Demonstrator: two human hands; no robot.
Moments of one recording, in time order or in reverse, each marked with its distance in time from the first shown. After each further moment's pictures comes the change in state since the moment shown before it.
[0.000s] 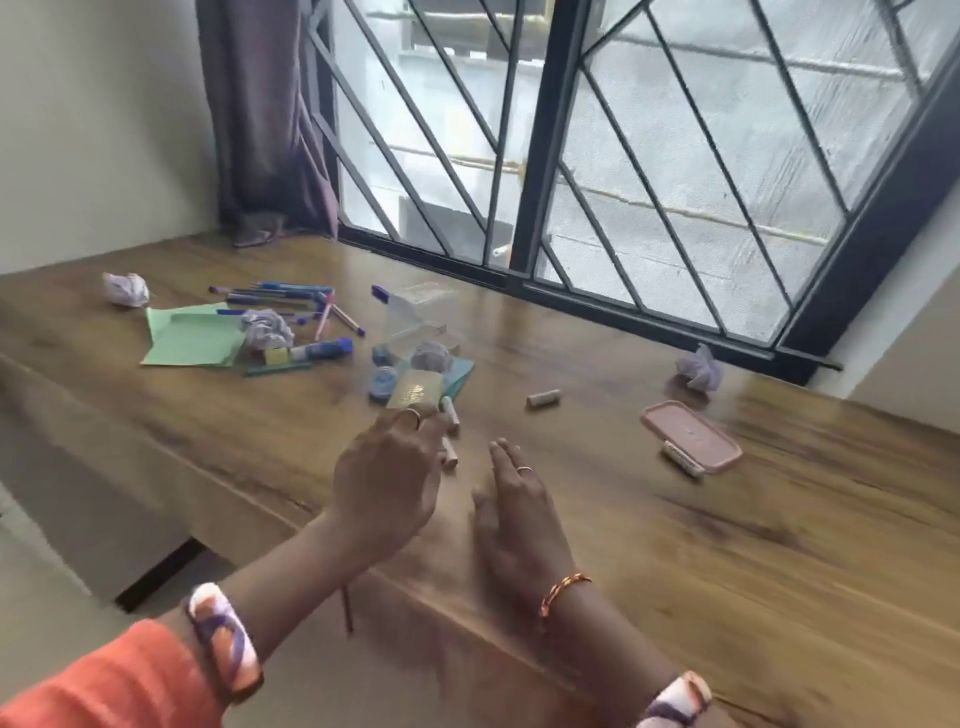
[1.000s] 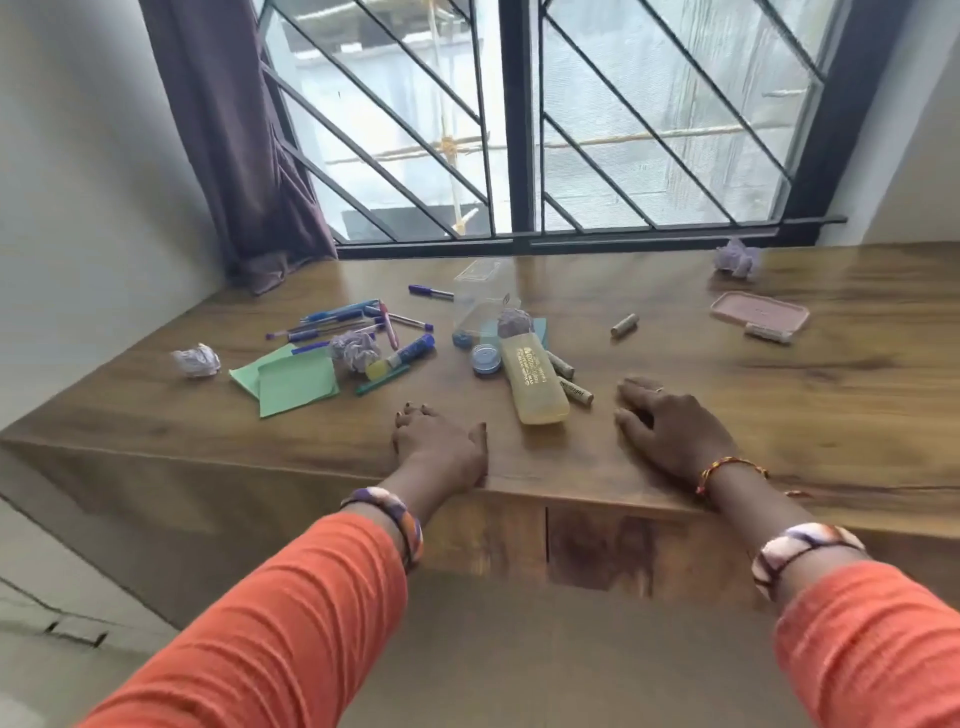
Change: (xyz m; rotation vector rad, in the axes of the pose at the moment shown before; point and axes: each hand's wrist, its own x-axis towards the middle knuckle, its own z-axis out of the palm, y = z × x) left_hand 0.016 -0.138 0.026 0.333 -0.611 -0.180; right_hand 0.000 -0.025 0.019 -0.151 0.129 0.300
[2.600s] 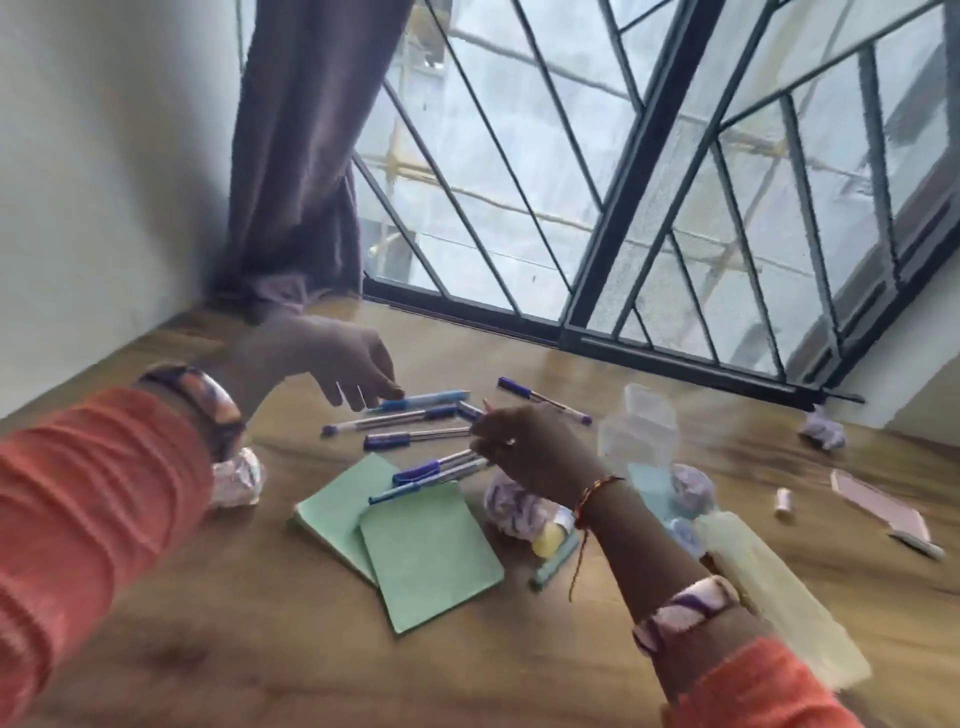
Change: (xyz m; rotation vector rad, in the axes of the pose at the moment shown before) left_hand 0.310 -0.262 -0.109 -0.529 -0.390 0.549; right_hand 0.223 -0.312 0.091 -0.072 -0.045 -0.264
